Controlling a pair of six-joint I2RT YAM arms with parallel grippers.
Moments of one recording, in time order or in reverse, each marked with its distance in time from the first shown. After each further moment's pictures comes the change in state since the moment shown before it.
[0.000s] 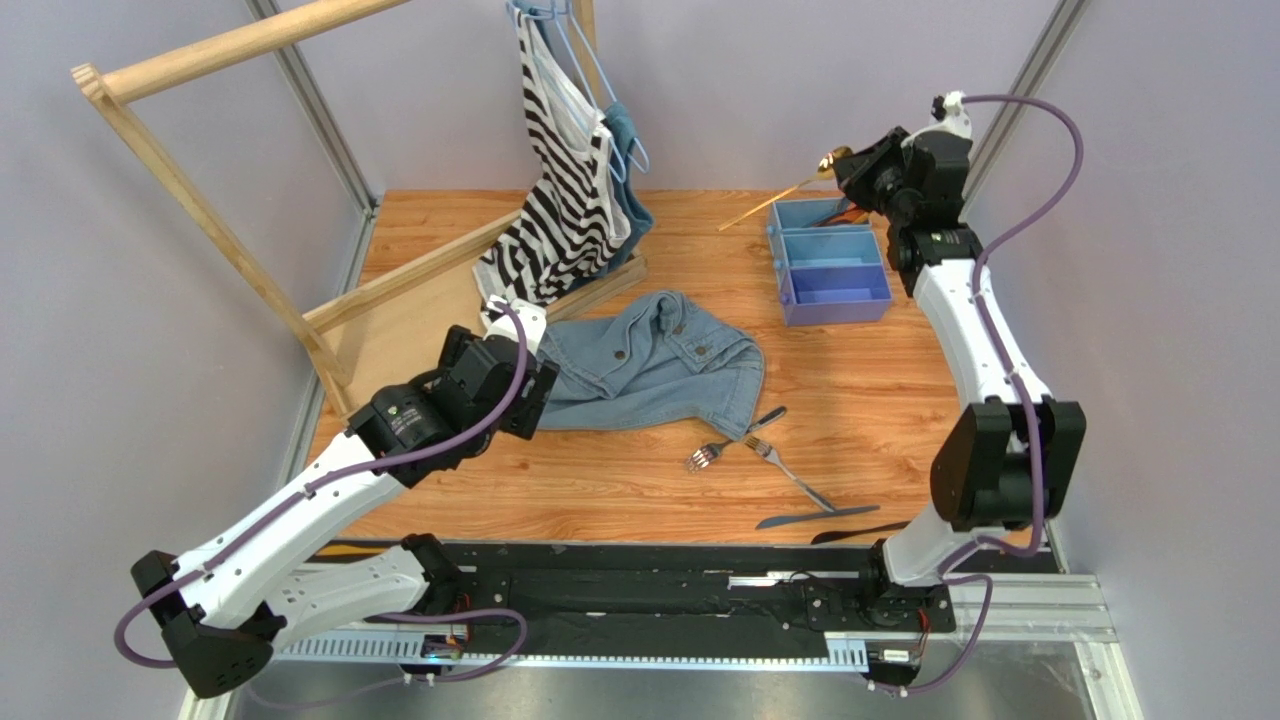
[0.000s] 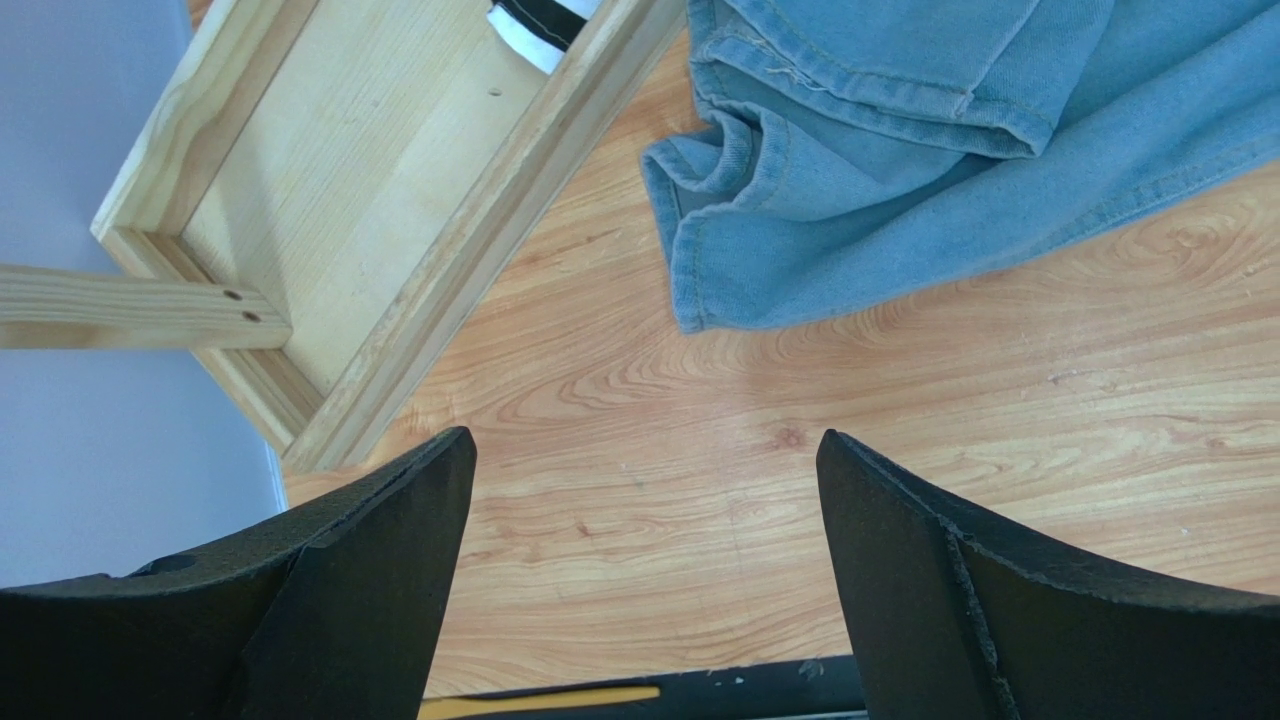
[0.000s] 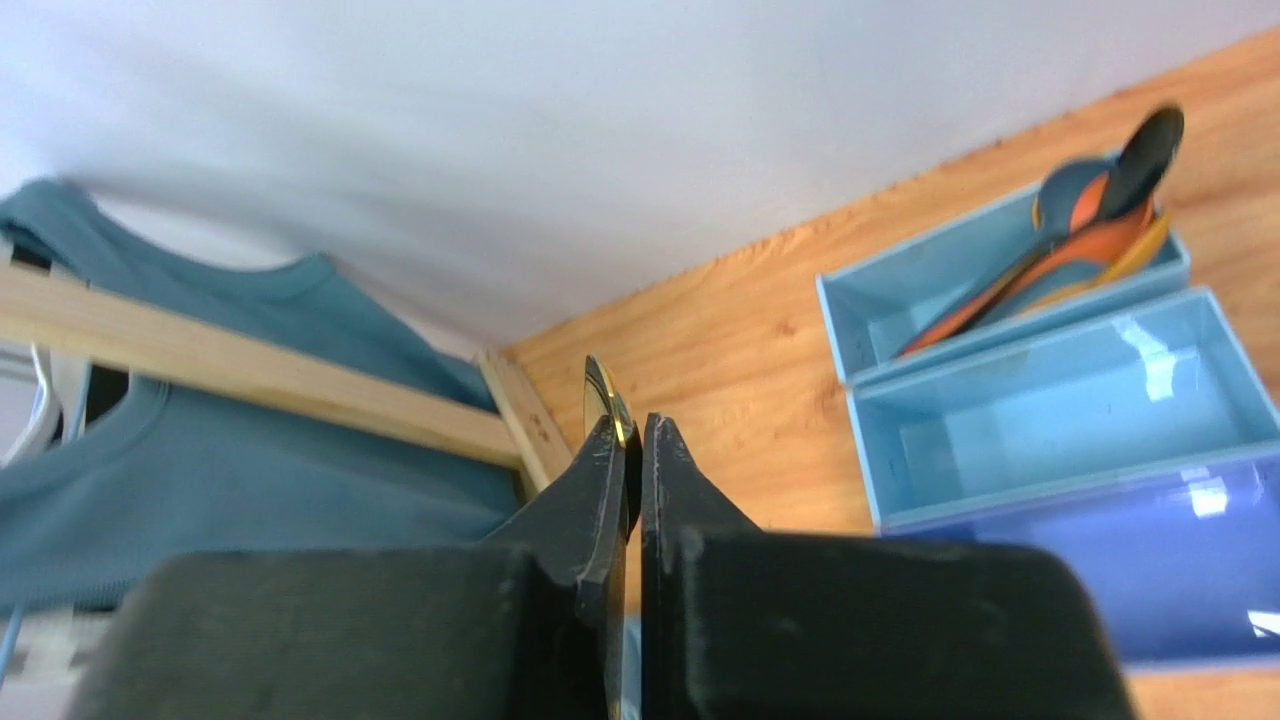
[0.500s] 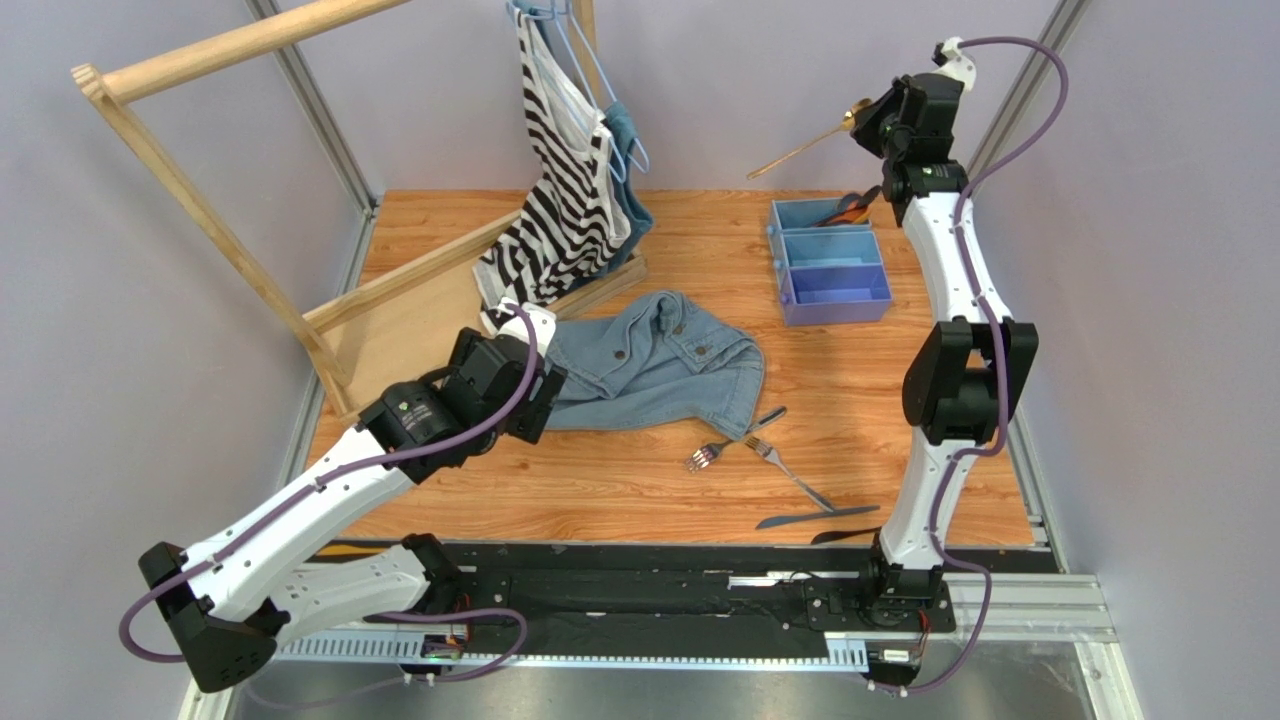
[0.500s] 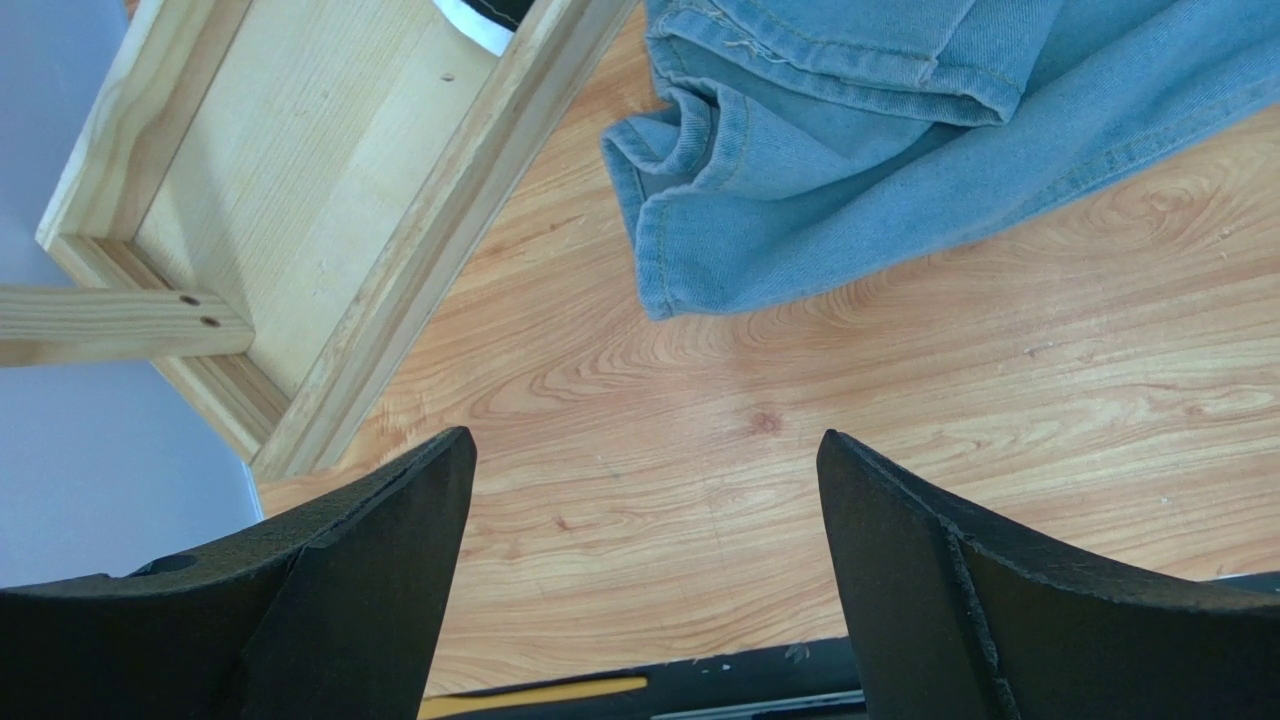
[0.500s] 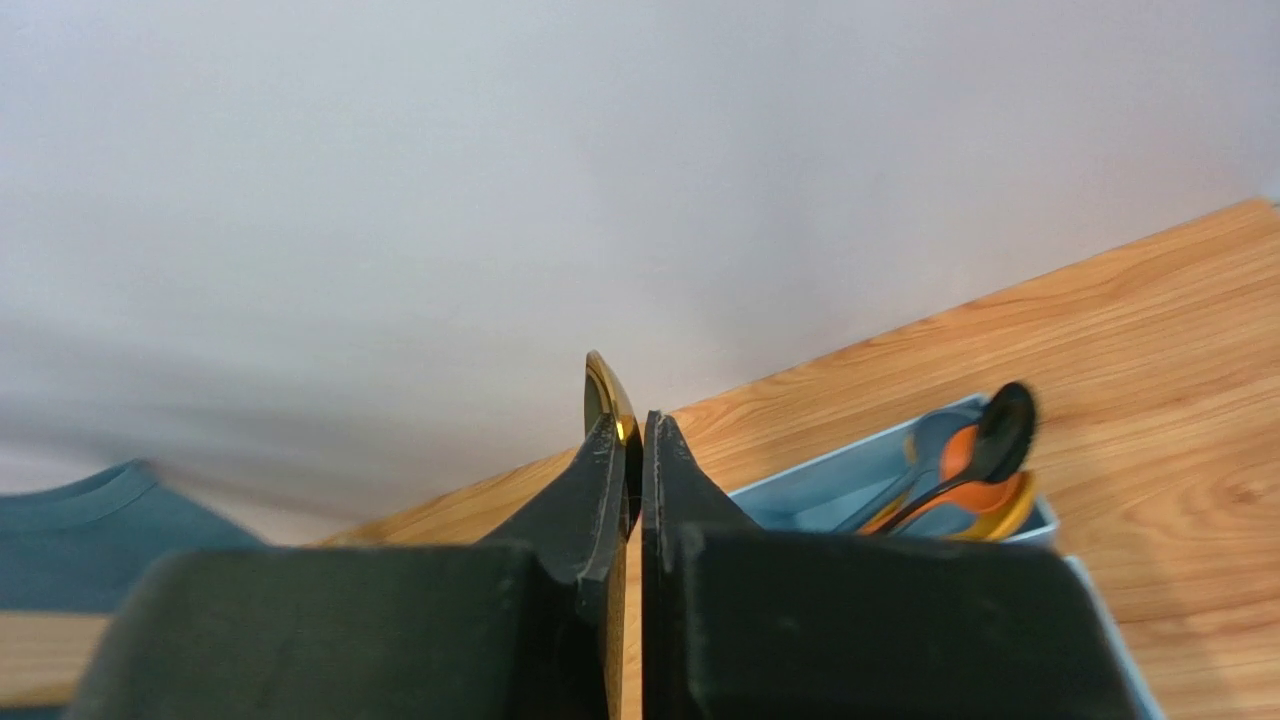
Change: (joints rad) left arm 0.000 0.029 -0.007 0.004 0.052 0.004; right arm -0.040 0.457 0.581 -0.114 0.134 -0.108
